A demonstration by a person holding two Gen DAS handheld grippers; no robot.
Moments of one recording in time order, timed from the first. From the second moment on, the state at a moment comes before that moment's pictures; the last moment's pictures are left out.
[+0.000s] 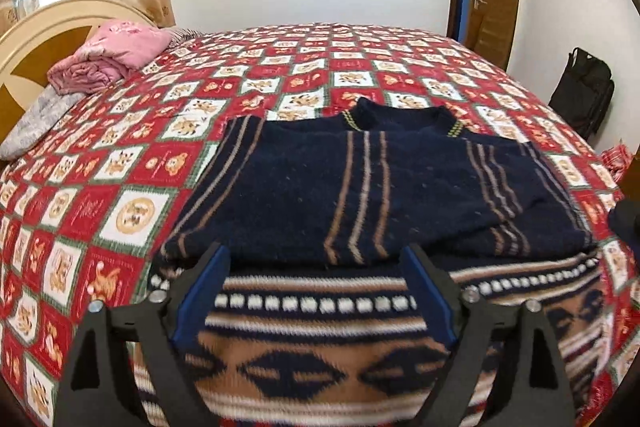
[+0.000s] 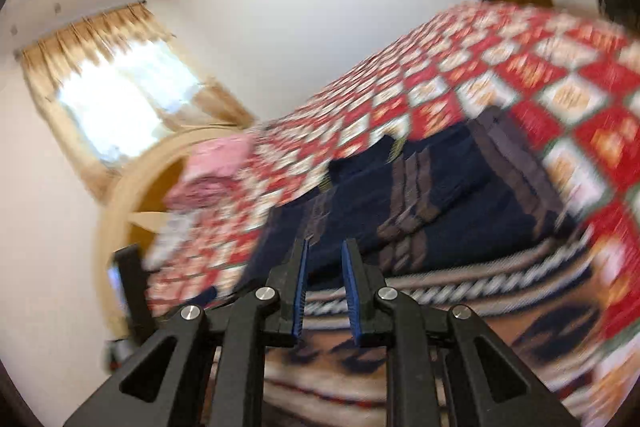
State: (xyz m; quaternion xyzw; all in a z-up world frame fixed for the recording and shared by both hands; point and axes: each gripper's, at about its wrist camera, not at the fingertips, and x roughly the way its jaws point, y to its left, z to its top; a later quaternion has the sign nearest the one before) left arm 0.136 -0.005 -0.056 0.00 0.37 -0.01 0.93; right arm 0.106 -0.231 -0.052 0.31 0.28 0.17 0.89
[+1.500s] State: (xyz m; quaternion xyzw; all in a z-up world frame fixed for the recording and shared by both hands) left arm -0.047 0.078 -0.034 0.09 0.36 -0.17 0.91; right arm -0.049 -0.174 -0.124 -0.10 0.51 0.19 0.83
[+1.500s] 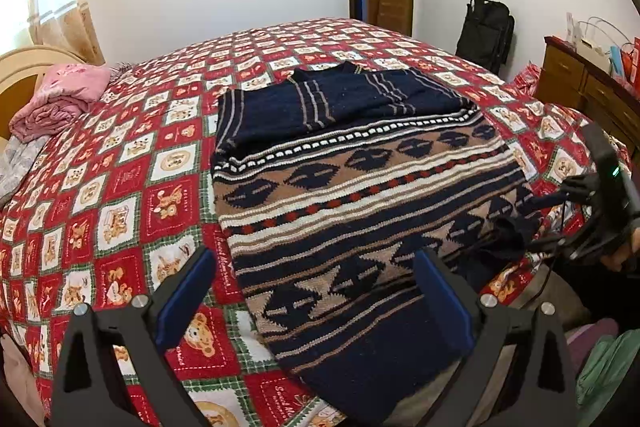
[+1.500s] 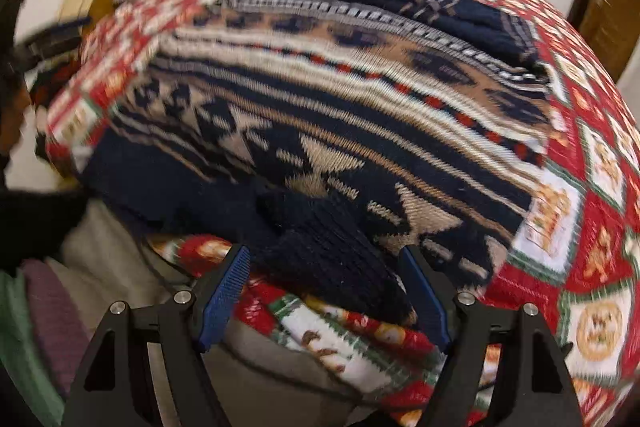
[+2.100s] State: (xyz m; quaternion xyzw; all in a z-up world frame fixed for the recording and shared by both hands) left arm -0.031 0.111 -0.028 0.06 0.36 -0.13 0.92; right arm -0.025 -0.231 -0.022 0.05 0.40 0.23 0.89
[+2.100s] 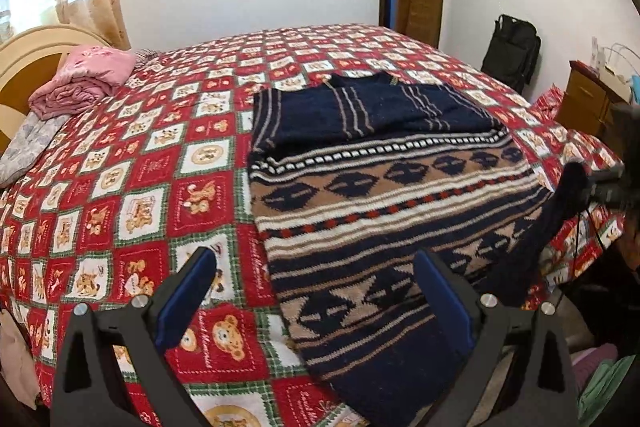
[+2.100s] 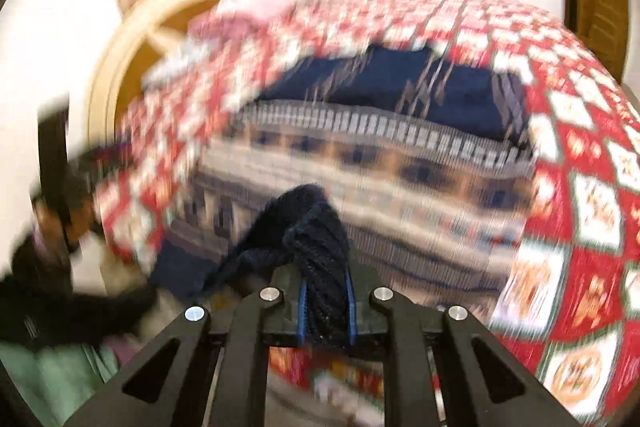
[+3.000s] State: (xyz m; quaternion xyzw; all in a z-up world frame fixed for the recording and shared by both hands) left arm -0.101 0.049 -0.111 0.44 0.25 -0.32 0.80; right arm 0.085 -0.260 -0.103 0.18 0.46 0.07 0.87
